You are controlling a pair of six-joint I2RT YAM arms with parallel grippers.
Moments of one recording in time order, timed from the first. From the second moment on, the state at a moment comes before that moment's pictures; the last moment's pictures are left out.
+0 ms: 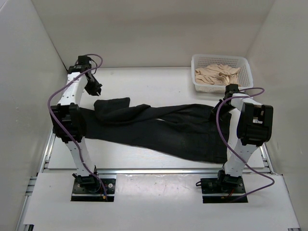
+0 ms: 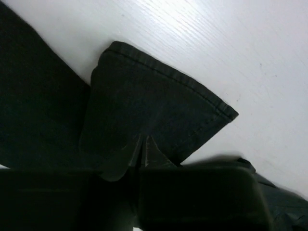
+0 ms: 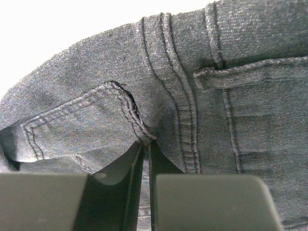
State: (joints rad) left arm 0.06 1.99 1.83 -0.97 -0.06 -0.59; right arm -0.11 1.90 1.23 -0.65 -0.23 0.59
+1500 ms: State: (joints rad) left arm 0.11 2.37 2.17 -1.05 0.04 -0.56; right arm -0.12 1.90 1.23 -0.65 -0.25 0.56
